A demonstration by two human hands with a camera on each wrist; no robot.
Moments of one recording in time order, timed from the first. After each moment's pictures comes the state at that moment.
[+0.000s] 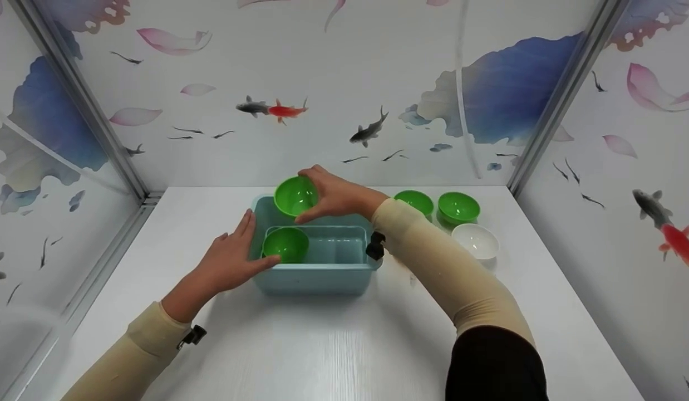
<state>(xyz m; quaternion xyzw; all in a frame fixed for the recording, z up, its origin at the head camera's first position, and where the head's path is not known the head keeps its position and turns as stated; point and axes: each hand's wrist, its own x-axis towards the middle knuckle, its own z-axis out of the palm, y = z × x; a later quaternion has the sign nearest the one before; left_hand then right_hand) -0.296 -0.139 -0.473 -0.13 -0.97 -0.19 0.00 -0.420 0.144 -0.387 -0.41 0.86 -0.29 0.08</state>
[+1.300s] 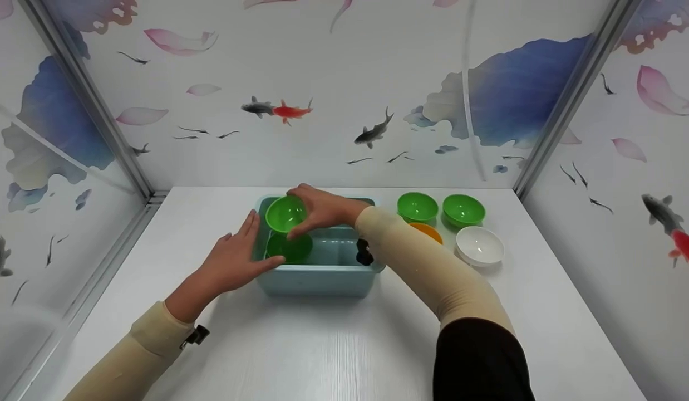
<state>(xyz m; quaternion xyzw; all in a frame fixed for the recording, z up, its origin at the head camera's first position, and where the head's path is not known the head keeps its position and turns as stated) -0.295 -0.139 -0.472 -0.13 -0.97 -0.20 0.00 -0.443 0.111 -0.431 -0.45 0.85 -0.26 0.11</state>
